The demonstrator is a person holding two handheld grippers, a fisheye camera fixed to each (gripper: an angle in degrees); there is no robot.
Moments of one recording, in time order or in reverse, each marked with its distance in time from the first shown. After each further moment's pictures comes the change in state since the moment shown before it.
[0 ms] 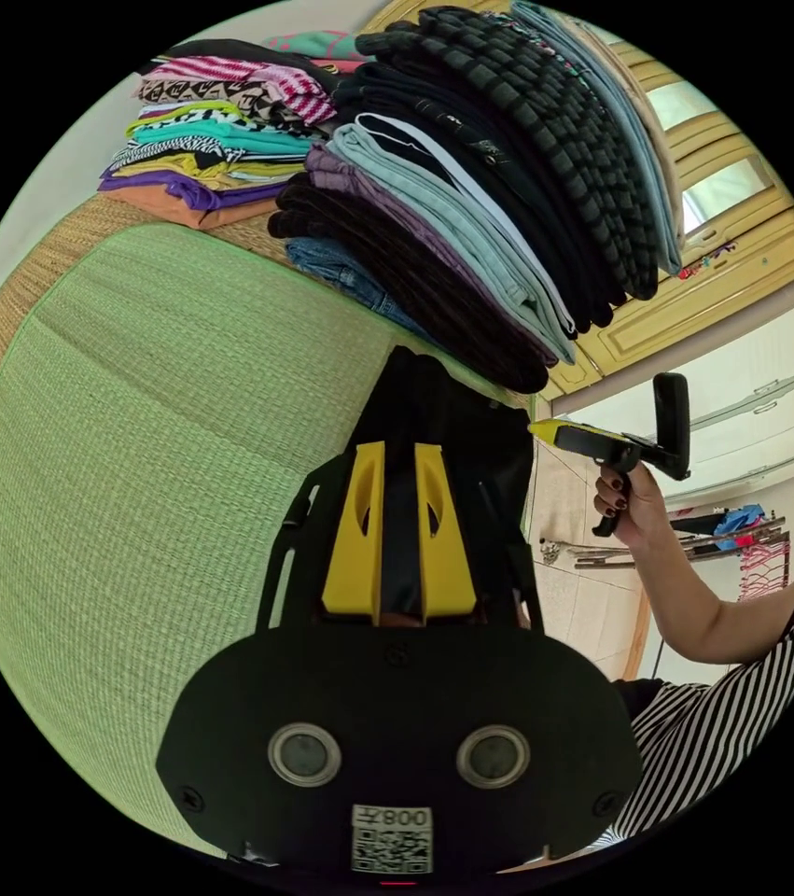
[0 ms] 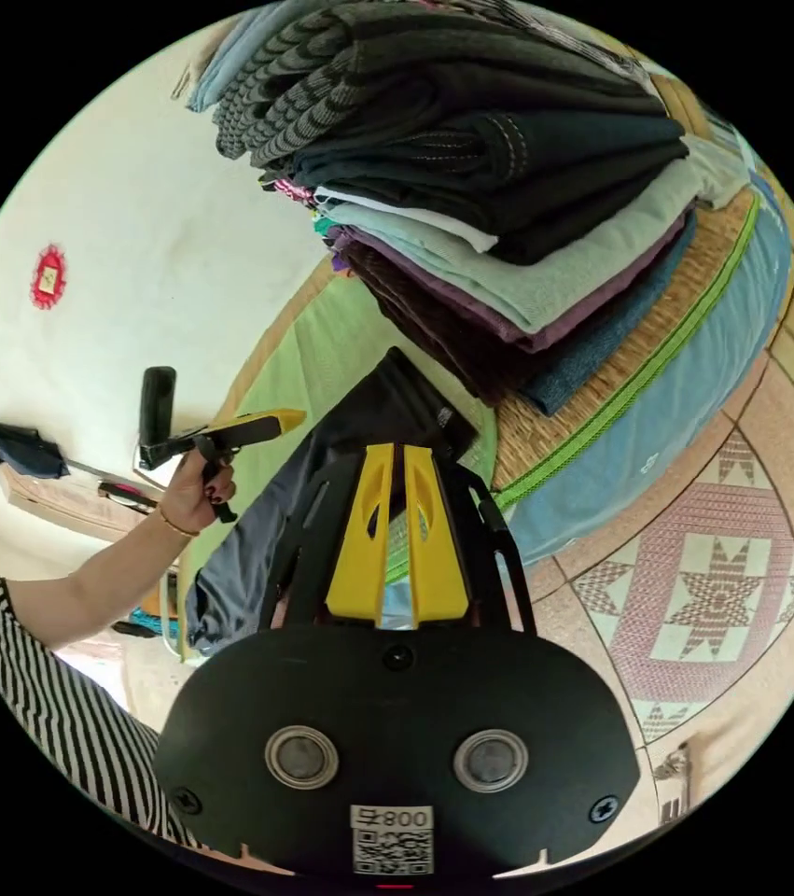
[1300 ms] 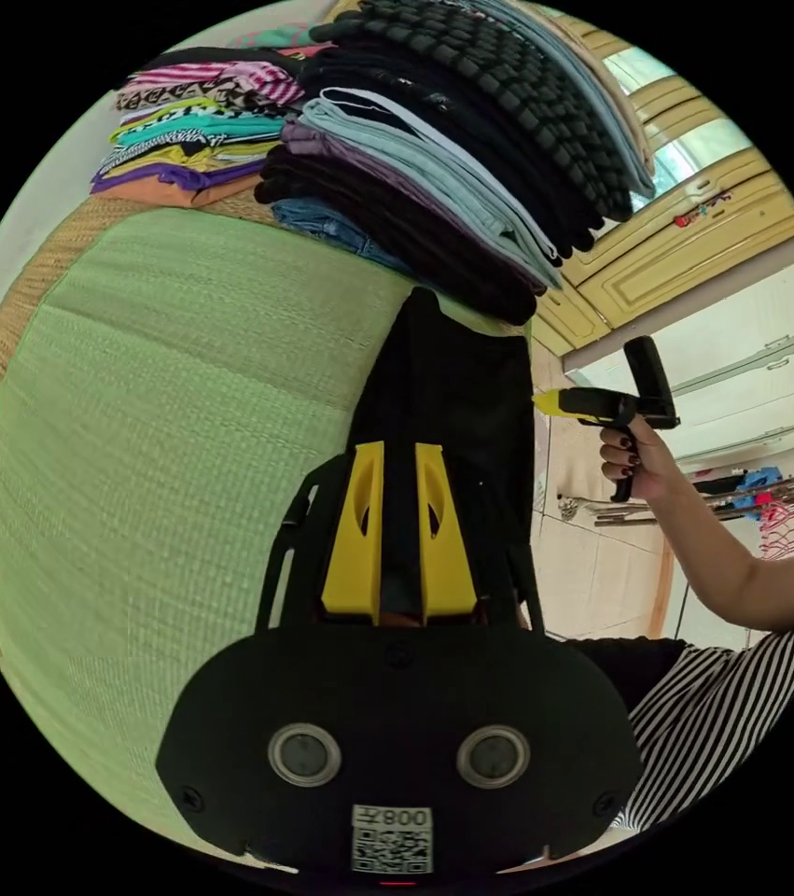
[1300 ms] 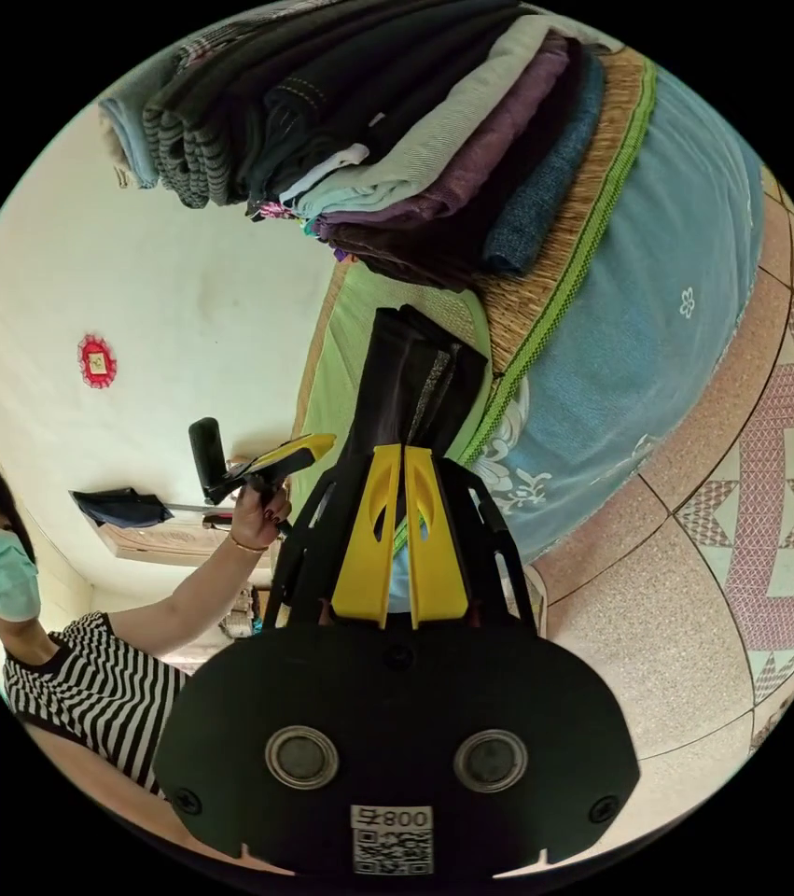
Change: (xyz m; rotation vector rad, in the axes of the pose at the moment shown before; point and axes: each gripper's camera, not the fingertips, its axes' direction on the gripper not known) left arm 0.031 0.091 -0.027 -0.120 -0.089 0.065; right arm 0.045 0.007 -0.014 -0.054 -0.379 0.236
